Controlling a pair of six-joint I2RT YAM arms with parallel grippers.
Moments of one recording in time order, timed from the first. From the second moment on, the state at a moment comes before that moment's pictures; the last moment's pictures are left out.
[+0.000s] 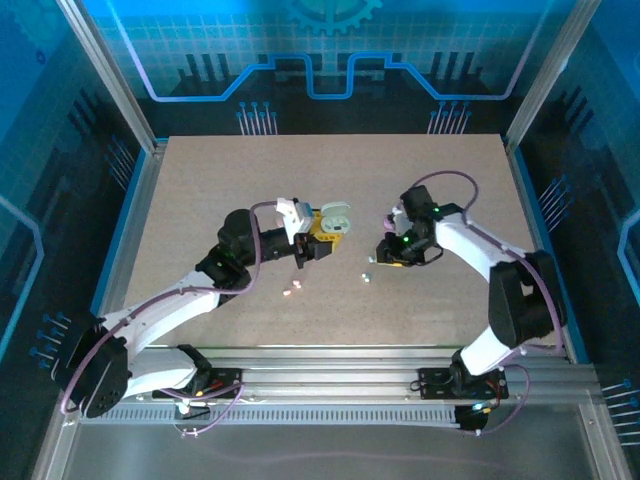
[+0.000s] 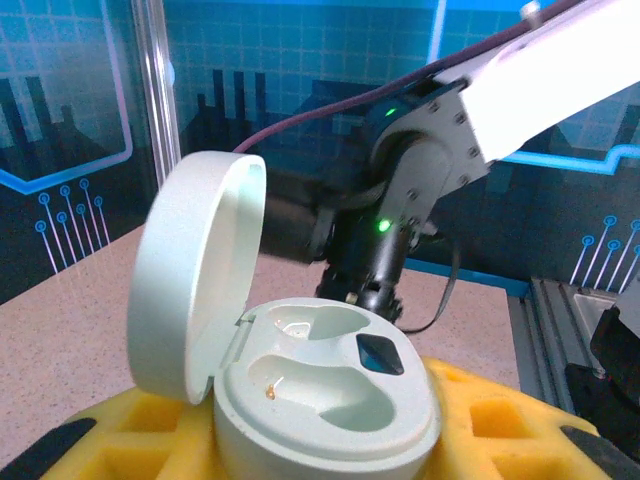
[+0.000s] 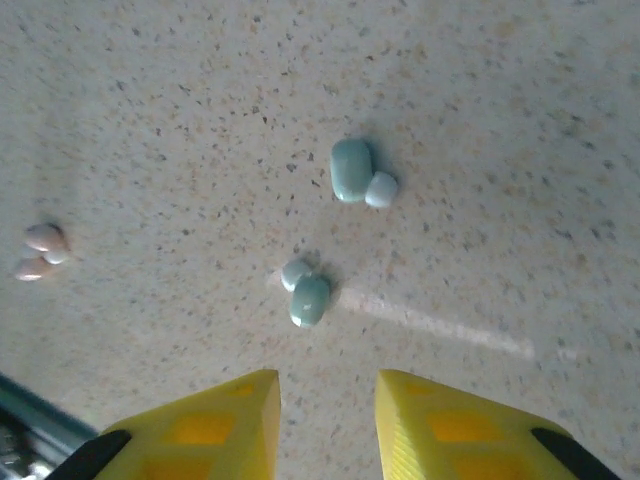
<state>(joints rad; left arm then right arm) -0.61 1.19 0.72 0.49 0.57 -0.04 0.31 1.62 1.08 -0.79 -0.37 0.33</state>
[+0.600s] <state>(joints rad) -0.61 1.14 0.72 0.49 0.55 -0.04 0.39 2.02 1.46 -0.93 -0.21 0.20</state>
